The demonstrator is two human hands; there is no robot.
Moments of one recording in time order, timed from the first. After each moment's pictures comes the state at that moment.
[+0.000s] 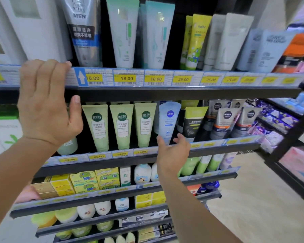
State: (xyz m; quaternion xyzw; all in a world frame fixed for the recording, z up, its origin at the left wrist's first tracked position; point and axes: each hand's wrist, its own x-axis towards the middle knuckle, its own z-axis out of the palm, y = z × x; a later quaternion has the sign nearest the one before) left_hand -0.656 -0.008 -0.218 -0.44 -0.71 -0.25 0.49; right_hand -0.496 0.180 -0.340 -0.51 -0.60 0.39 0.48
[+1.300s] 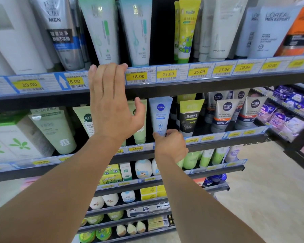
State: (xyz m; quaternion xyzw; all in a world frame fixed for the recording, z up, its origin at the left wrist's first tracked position) left_hand -0.562 0.106 -0.213 -0.42 -0.72 -0.26 0.48; right_hand -0.502 0.213 -0.338 -0.58 -0.67 0.32 0.33
